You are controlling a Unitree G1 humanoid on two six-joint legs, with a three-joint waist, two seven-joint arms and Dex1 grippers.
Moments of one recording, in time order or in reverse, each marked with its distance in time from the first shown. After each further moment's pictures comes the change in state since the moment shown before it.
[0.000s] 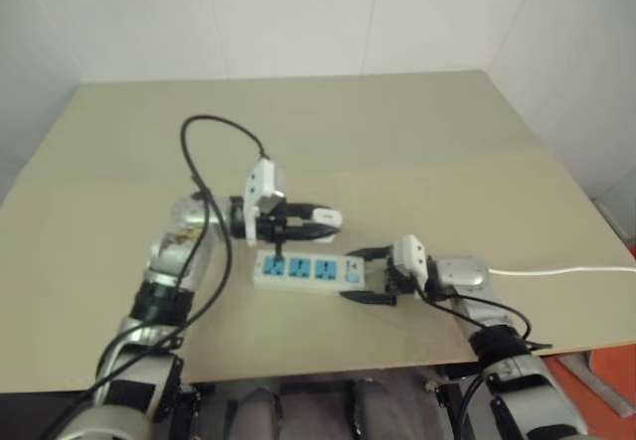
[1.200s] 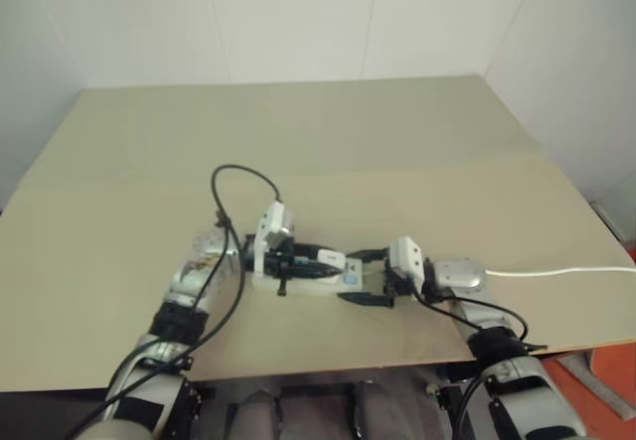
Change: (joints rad) left arm 0.075 -0.028 -0.074 0.153 -0.017 -0.070 -0.133; right arm 0.010 0.007 0.003 -0.008 -0.019 0.001 -0.018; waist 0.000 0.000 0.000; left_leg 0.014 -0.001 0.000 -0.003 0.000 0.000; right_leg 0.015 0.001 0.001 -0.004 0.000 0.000
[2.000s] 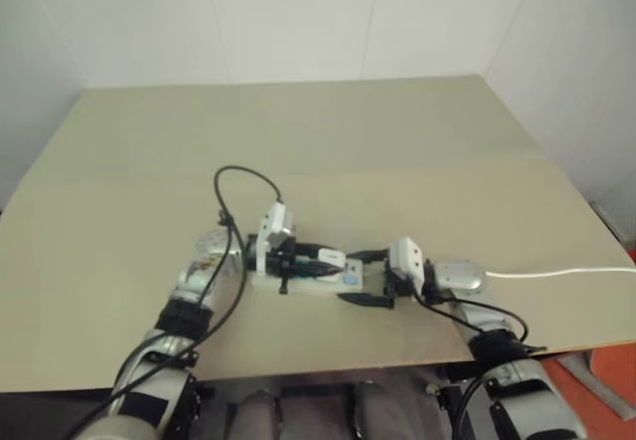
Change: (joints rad) left arm -0.027 -0.007 -0.014 0.111 0.021 -0.106 -0.039; right arm 0.021 -0.001 0.005 -0.035 -0.006 0.017 -0.018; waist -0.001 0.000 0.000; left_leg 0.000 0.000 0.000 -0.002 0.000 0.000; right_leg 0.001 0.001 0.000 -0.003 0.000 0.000
